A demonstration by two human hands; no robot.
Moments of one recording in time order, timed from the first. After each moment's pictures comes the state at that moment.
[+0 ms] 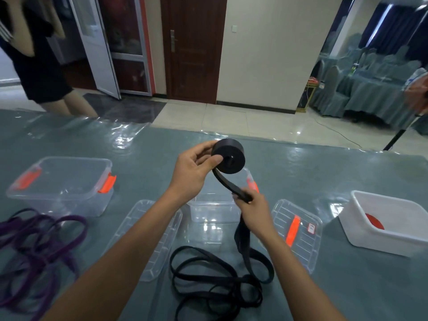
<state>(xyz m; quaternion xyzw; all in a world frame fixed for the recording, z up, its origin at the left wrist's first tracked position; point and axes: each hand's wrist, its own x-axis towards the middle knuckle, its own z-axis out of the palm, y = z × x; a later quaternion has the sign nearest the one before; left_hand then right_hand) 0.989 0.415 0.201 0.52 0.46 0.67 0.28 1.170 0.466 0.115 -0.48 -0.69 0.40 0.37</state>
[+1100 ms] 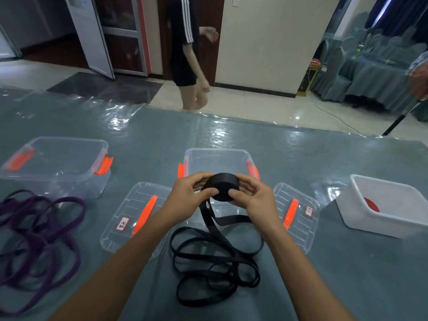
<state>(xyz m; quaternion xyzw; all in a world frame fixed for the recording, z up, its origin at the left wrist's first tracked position) 0.982 0.379 0.103 0.57 0.55 0.52 0.32 1.177 0.431 0.124 -0.40 -0.57 0.59 0.41</state>
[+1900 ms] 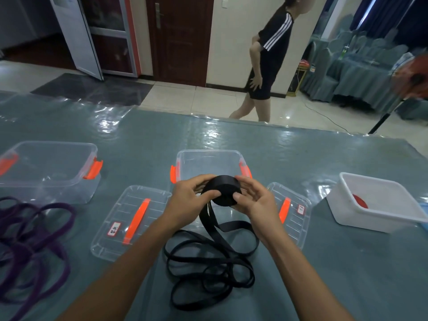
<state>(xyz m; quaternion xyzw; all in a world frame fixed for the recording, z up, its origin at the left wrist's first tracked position) 1.003 0.382 0.108 0.57 0.54 0.53 0.31 1.195 0.426 0.121 -0.39 -0.55 0.60 0.43</state>
